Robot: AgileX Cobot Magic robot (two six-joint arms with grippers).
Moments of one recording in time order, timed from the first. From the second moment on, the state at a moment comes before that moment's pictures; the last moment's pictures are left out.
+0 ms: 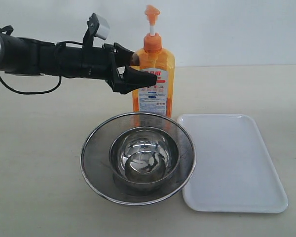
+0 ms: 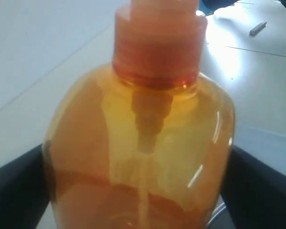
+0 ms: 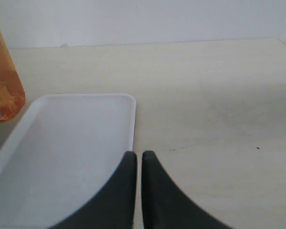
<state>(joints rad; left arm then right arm) -0.22 2.18 -1.46 -1.65 1.01 2.13 0.05 0.00 0.00 0.04 0.35 0.03</state>
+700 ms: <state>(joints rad) -0.23 2.26 -1.53 -1.72 1.08 2.13 0.05 0.00 0.00 0.04 0.35 0.03</state>
